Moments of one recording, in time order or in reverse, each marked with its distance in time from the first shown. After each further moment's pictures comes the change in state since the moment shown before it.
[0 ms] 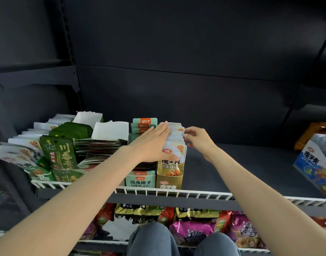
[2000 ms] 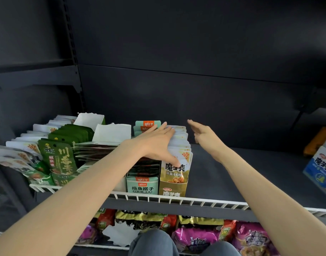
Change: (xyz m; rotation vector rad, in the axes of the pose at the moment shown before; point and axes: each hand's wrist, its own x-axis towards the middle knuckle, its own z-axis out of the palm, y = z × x) left_hand 0.018 -0.009 -0.014 0.016 -0.128 -0.028; right_hand 0.007 -0.016 -0.010 -0.099 -0.127 -0.088
